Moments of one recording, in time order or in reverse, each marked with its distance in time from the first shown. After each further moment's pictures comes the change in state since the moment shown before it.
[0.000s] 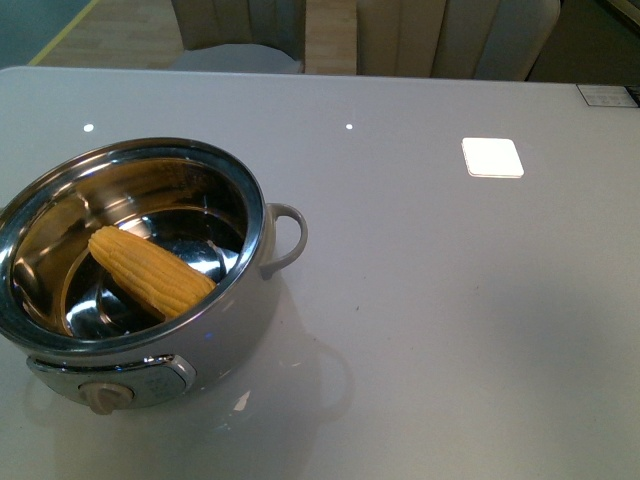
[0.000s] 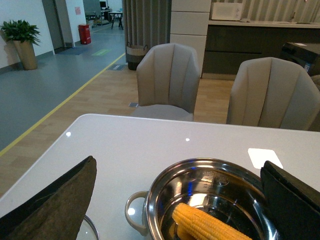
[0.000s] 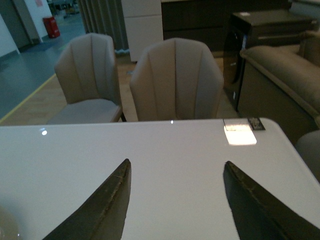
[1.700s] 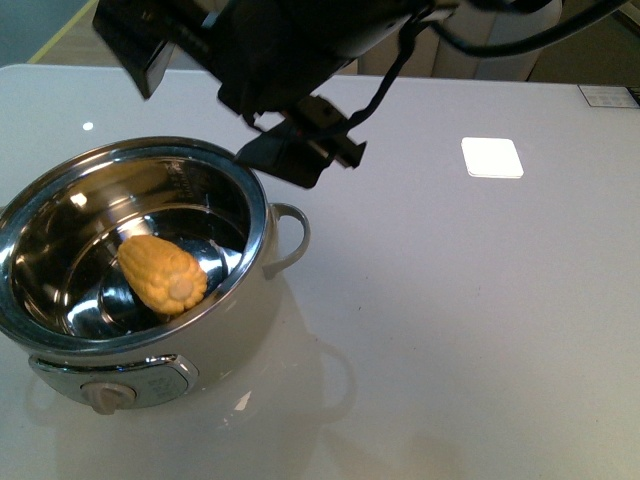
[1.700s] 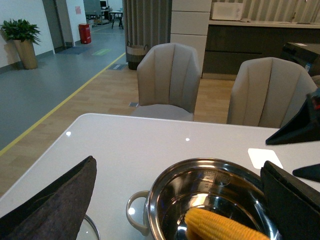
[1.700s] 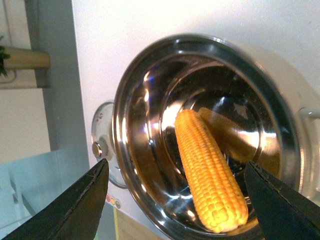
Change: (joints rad) left arm 0.000 0.000 0.000 0.000 0.000 0.000; right arm 0.657 1.247 1.164 -0.613 -0.208 0.919
